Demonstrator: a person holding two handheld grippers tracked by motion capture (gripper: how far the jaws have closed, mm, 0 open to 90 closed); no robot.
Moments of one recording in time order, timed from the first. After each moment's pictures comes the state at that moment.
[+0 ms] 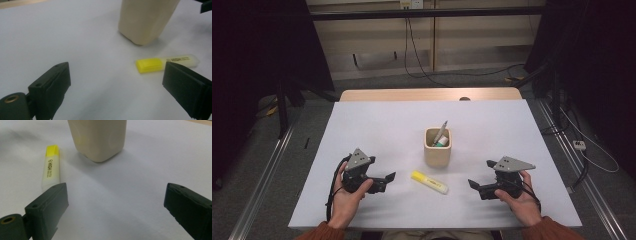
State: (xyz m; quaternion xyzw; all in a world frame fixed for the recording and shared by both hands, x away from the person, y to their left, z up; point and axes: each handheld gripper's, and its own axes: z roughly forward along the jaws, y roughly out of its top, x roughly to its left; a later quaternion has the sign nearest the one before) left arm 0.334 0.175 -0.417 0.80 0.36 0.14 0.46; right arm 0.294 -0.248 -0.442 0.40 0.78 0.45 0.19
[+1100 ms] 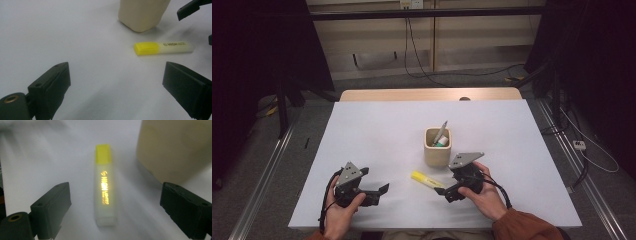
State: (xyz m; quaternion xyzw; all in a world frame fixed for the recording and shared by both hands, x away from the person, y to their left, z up) left arm 0.310 0.192 -0.432 0.79 0.37 0.14 0.46; right arm 0.320 -0.151 -0.429 0.31 0.86 0.39 0.08
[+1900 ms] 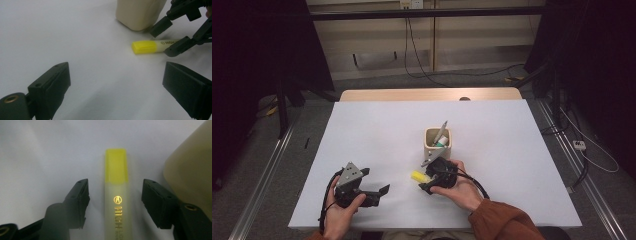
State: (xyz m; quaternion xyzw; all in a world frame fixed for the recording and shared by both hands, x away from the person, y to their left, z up) left arm 0.309 0.192 -0.431 0.80 0.36 0.14 0.46; right arm 0.347 -0.091 -0.435 0.29 0.91 0.30 0.07
